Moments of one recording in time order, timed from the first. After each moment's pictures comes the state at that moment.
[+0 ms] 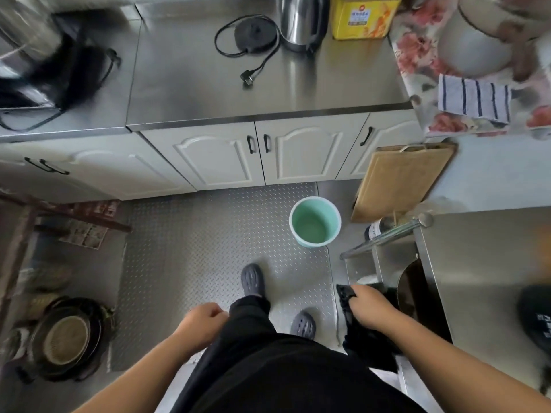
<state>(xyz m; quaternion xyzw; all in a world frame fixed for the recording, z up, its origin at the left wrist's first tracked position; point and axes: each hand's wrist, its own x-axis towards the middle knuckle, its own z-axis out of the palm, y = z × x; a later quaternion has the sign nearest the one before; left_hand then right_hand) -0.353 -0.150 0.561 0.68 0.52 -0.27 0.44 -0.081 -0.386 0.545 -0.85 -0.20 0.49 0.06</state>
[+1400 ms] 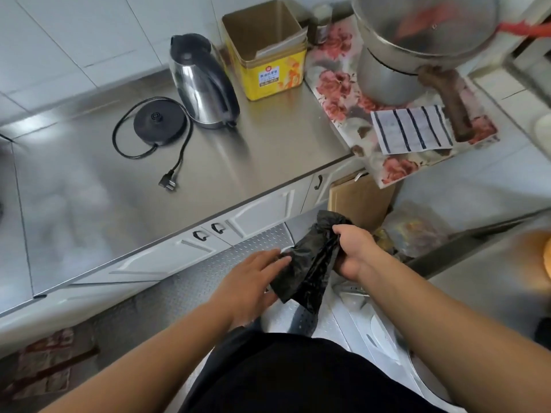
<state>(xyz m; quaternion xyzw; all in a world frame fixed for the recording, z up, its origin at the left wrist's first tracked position) 0.031 -0.002 0.598 0.96 -0.07 -0.17 0.22 0.181 -0.185 0.605 -0.53 0.40 0.38 0.65</state>
